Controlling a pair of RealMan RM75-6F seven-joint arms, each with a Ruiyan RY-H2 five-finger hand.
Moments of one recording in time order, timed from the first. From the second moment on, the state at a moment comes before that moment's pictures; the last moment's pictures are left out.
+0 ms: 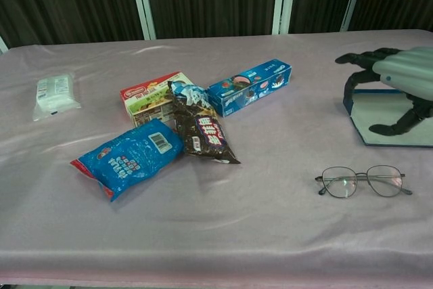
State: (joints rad) left arm -0.10 -1.13 0.03 -1.63 1.60 1.46 0.16; right arm 0.51 -1.35 0.06 -1.56 -1.34 1.06 -0.46
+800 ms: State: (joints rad) left arm -0.09 -1.11 0.03 -1.63 1.61 1.48 0.13; right arm 0.52 -1.40 -0.02 -1.53 -1.28 0.92 -0.49
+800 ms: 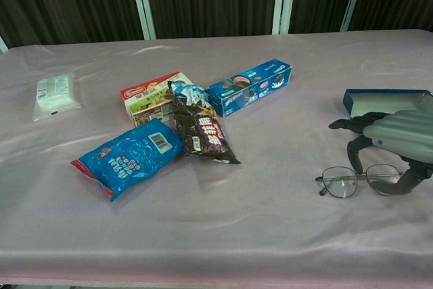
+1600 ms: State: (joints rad) left arm -0.09 -1.11 0.03 -1.62 1.61 1.49 0.12; right arm 0.52 -1.42 -0.03 -1.53 -1.28 0.93 -0.49
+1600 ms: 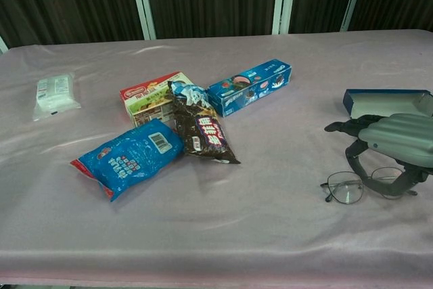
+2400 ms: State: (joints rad) left arm -0.09 -1.11 0.03 -1.61 1.61 1.49 0.10; right arm 0.66 -1.64 0.11 -1.59 -1.11 0.94 -0.72
